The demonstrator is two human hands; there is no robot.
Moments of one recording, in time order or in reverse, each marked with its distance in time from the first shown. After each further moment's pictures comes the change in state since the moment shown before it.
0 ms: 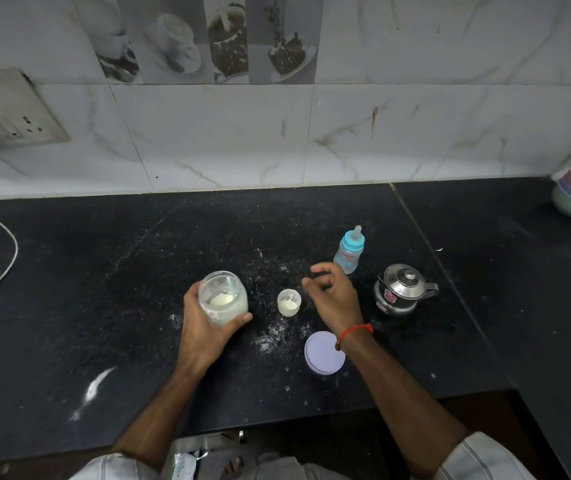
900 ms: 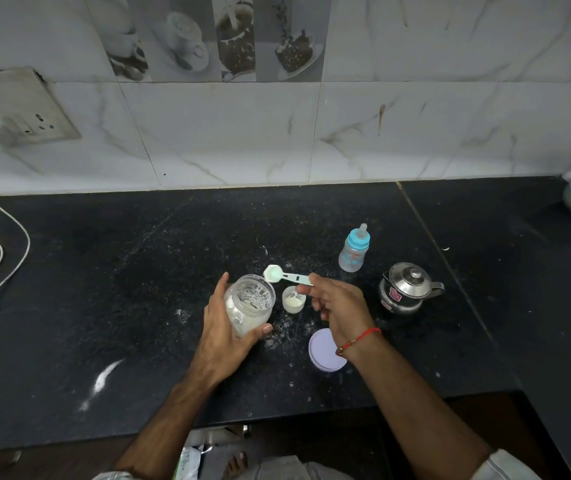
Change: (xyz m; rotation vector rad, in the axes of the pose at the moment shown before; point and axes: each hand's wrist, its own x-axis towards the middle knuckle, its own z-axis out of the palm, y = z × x) left_hand -0.030 0.022 0.004 0.117 -0.181 0.069; right_hand -0.016 -0.012 -0.002 0.429 -0.116 0.299
